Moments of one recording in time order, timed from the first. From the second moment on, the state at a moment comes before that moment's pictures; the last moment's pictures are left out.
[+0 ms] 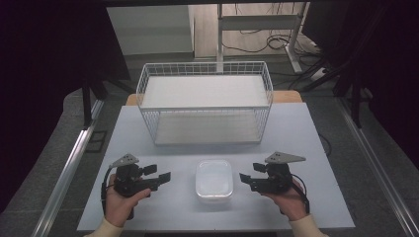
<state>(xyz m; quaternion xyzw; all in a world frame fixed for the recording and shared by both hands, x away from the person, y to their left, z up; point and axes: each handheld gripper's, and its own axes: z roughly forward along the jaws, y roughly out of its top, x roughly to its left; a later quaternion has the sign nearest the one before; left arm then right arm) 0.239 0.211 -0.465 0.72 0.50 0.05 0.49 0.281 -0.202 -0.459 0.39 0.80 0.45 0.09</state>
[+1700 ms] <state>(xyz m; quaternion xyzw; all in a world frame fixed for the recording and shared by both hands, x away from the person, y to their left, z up) 0.289 0.143 -0.498 0.72 0.50 -0.11 0.46 0.298 -0.157 -0.482 0.43 0.79 0.44 0.00</state>
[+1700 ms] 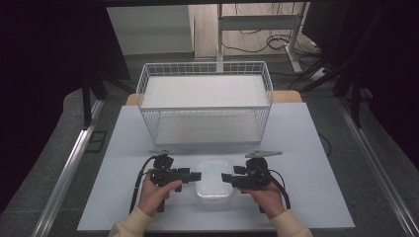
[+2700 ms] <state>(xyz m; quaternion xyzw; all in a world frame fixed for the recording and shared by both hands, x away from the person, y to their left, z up) 0.286 0.137 -0.506 0.70 0.53 -0.14 0.47 0.302 -0.165 -0.489 0.48 0.75 0.44 -0.06</state>
